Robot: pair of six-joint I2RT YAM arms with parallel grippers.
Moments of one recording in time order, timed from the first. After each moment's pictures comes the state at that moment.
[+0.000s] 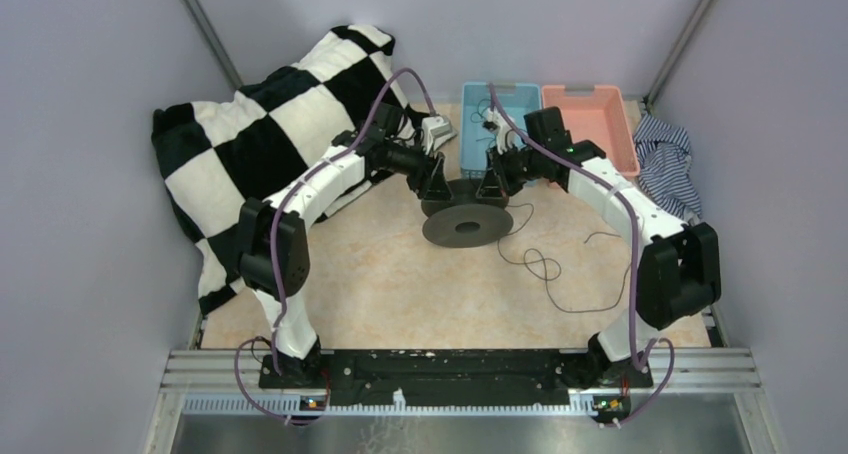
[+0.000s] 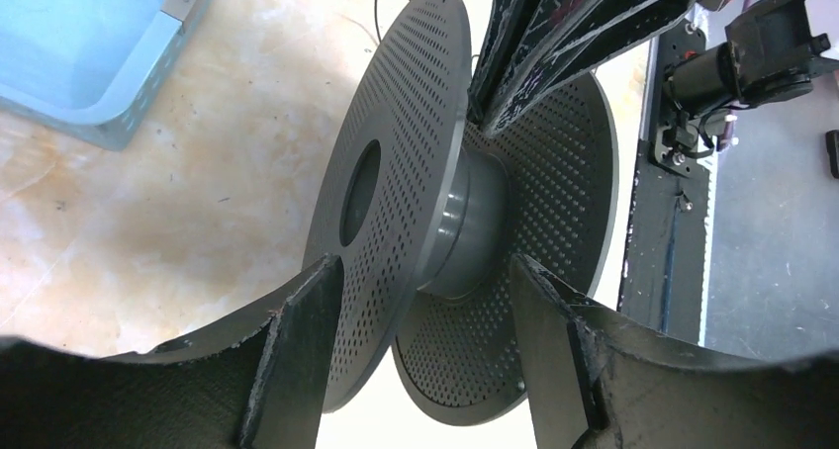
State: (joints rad) left arm -0.44 1.82 1.53 -0.54 0.92 0.25; right arm 0.40 1.58 1.33 -0.57 -0.62 -0.03
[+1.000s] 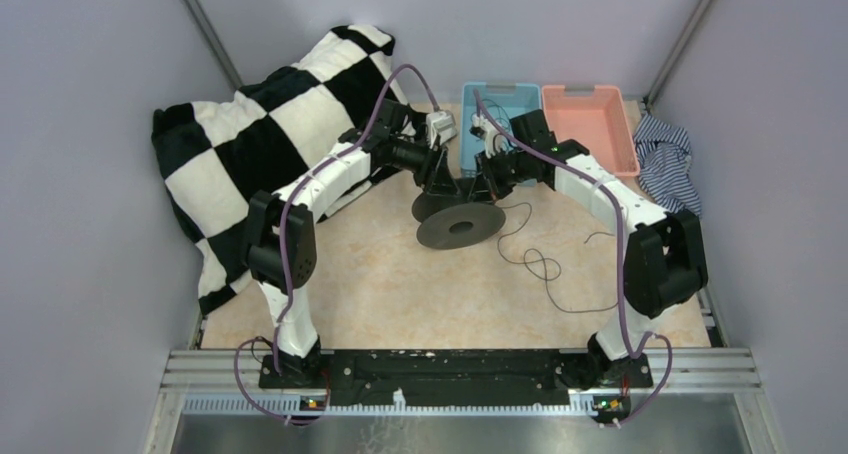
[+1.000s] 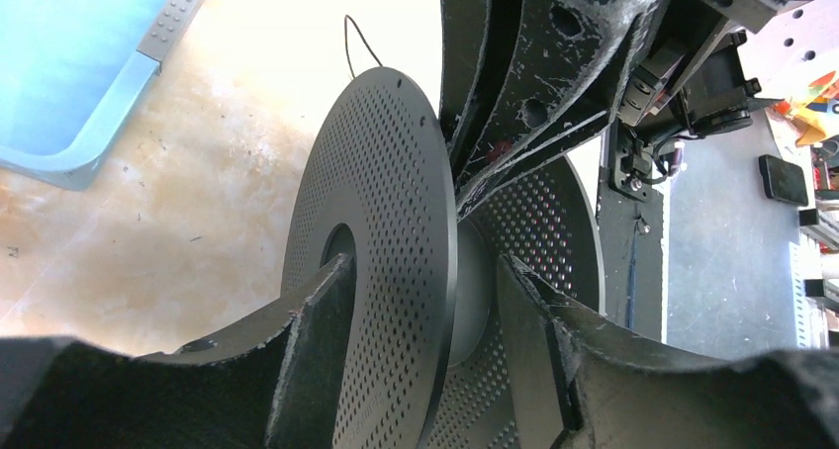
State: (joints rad) left arm -0.44 1.89 1.57 -0.49 1.02 0.15; right arm 0.44 1.67 1.36 -0.56 -0.62 -0.04
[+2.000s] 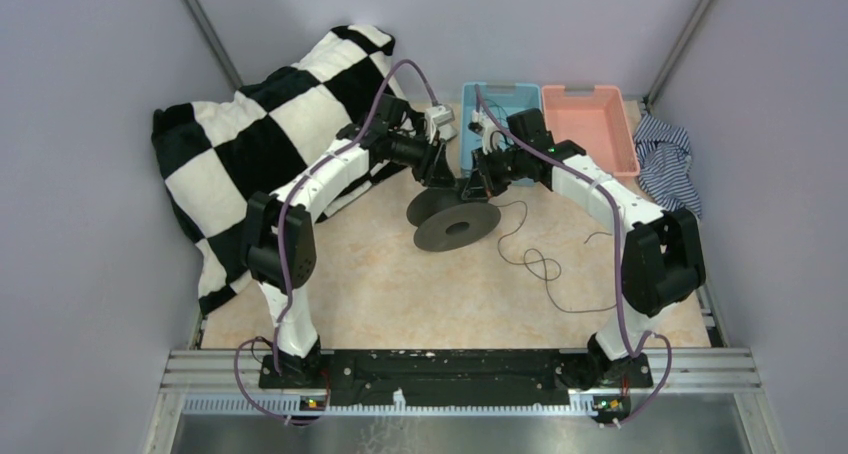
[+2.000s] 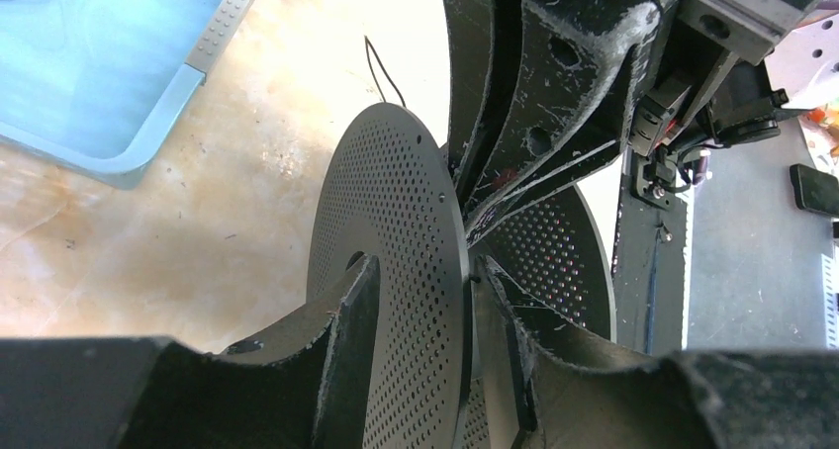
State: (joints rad) left arm -0.43 1.89 1.61 -0.51 0.97 0.16; right arm 0.45 1.68 1.36 -0.49 -0.63 0.04
